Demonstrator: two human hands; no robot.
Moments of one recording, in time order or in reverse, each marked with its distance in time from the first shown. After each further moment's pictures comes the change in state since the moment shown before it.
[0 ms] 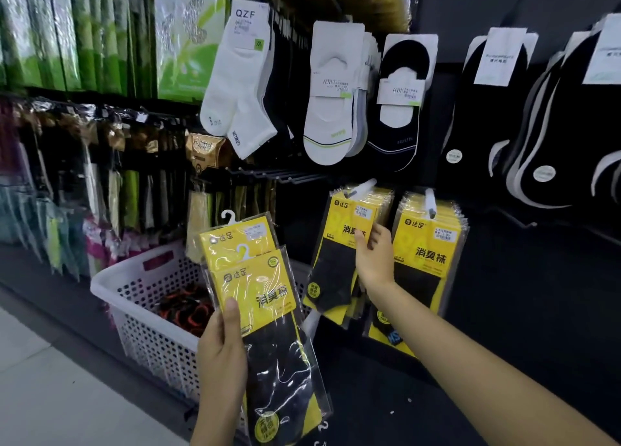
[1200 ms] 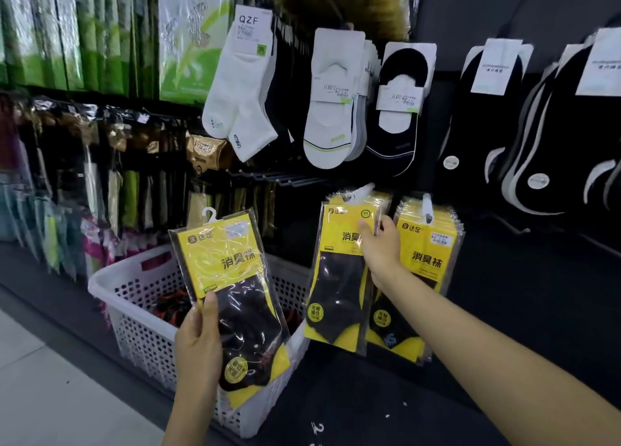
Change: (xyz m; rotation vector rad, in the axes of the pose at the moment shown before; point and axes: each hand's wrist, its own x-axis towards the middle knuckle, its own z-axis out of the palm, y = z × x) left_hand 0.024 -0.006 -0.016 -0.009 0.039 0.028; right_hand 0.017 -0.023 -0.008 0.025 -0.027 0.008
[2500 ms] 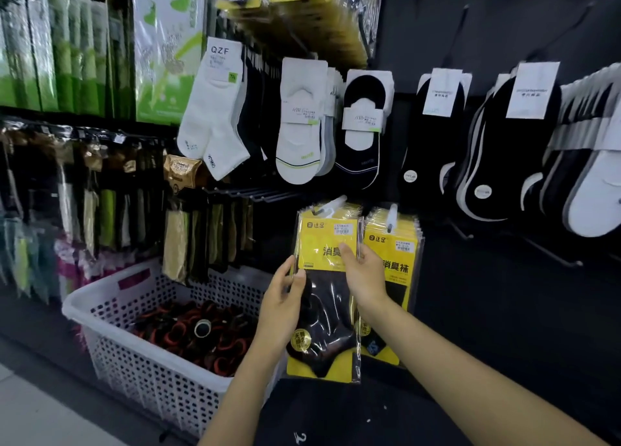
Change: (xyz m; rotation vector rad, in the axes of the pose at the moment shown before) left_hand -0.011 0.031 0.107 0.004 -0.544 0.033; right_hand -0.049 -0.010 -0.039 0.060 -0.070 -0.007
